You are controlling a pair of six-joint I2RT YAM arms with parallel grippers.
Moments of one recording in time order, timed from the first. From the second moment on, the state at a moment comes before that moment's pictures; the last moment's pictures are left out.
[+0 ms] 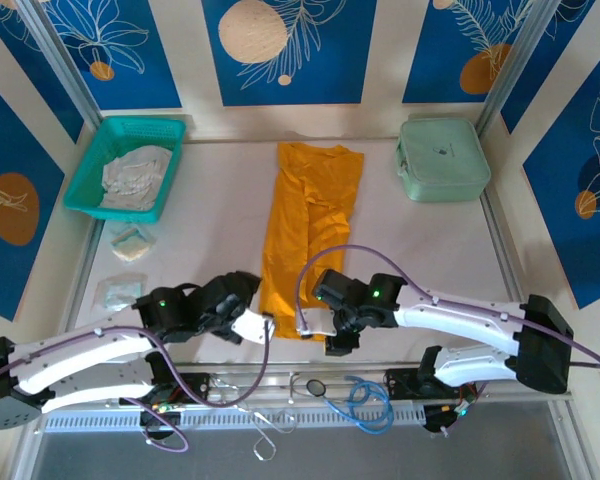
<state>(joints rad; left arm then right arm) -1.12 0.90 0.77 -0.85 -0.23 1.03 1.11 1.22 0.82 -0.87 -0.20 -0.48</state>
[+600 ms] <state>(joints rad) -1.10 0.77 0.67 -0.86 -0.16 1.16 1.13 1.41 0.74 -0.70 -0.01 -0.61</state>
